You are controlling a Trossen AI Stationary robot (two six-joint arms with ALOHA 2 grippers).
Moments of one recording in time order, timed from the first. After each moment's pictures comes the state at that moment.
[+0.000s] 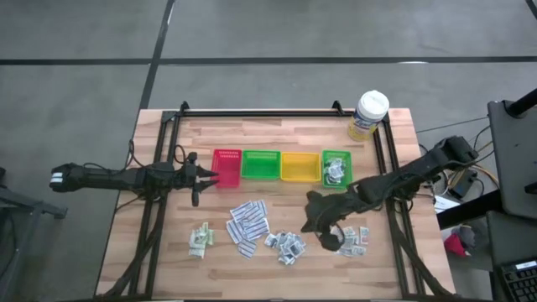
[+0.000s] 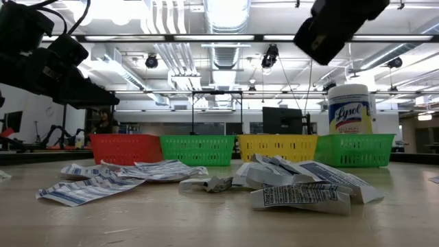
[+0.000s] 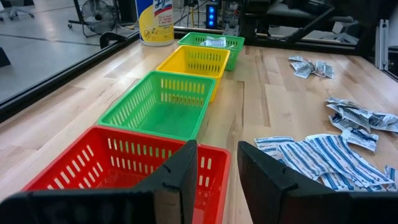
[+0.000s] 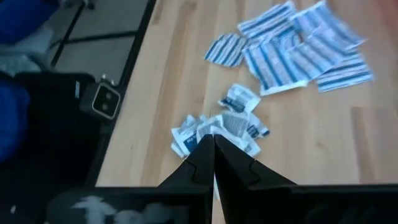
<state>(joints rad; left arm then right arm) 0.02 0.35 0.01 0.04 -0.16 -0.09 0.38 1.43 0.90 -0.18 -0.09 0.39</state>
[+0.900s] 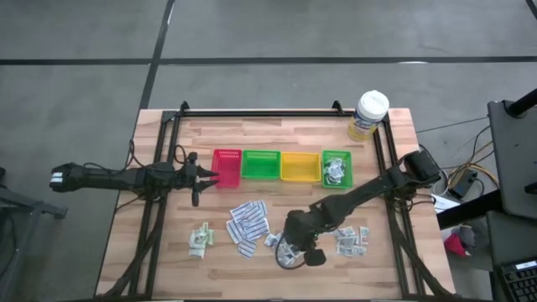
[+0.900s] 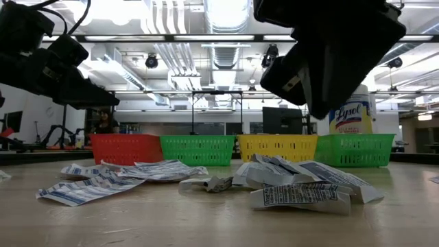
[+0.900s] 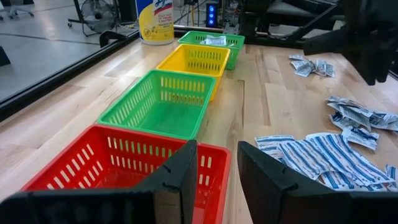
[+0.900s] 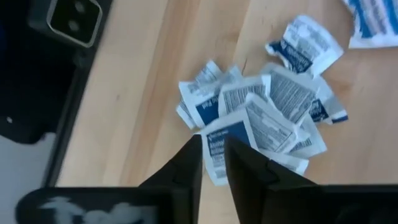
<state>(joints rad) 0.02 0.36 0.01 0.04 -0.16 -0.09 0.39 1.85 1.22 -0.43 -0.26 0.23</state>
